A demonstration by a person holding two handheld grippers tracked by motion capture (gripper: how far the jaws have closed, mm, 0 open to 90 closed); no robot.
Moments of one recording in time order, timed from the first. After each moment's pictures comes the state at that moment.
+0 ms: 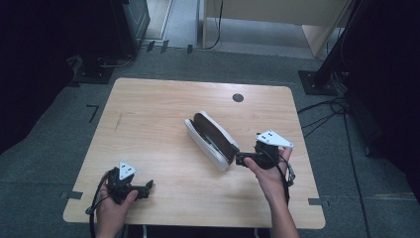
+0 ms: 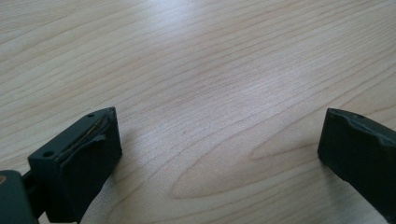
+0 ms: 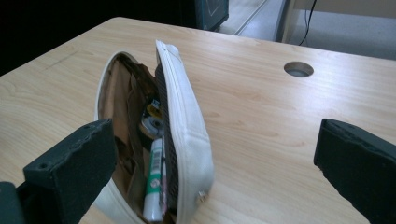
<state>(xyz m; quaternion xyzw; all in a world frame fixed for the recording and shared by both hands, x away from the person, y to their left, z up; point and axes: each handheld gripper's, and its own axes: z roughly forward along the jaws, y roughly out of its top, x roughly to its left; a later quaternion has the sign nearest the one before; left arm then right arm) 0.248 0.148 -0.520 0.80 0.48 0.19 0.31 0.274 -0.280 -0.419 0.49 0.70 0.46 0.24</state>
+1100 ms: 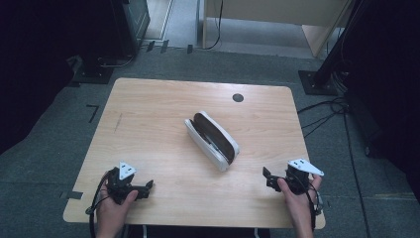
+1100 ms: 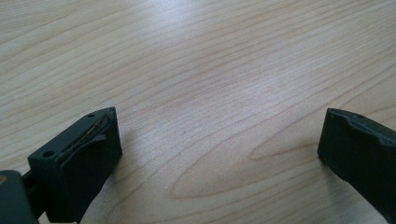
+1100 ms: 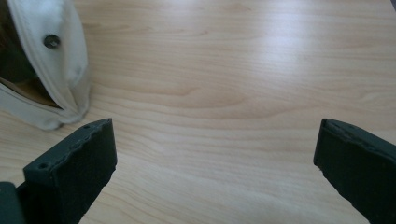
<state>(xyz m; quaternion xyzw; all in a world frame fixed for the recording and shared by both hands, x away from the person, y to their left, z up) 0.248 0.148 -0.520 0.80 0.48 0.19 0.31 0.224 -0.369 -0.486 0.58 0.67 0.39 0.24</state>
